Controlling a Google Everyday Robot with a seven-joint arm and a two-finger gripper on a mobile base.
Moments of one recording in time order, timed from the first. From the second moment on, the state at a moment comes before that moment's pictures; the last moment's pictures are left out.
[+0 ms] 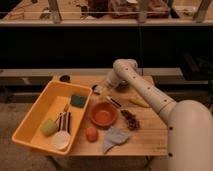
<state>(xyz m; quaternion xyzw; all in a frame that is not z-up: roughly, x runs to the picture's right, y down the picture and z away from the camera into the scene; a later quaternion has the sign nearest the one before) -0.017 0.000 0.916 -0.26 -0.21 0.16 0.93</state>
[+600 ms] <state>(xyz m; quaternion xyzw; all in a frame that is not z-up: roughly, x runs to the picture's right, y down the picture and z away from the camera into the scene) -0.012 0.012 0.957 -0.27 -0.18 0.25 0.91</state>
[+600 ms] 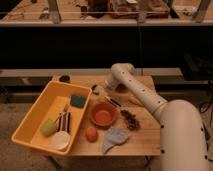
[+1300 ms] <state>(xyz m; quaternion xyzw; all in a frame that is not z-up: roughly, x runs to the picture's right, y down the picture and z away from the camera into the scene) -0.006 0.031 0.994 -0.25 -0.18 0.30 0.90</state>
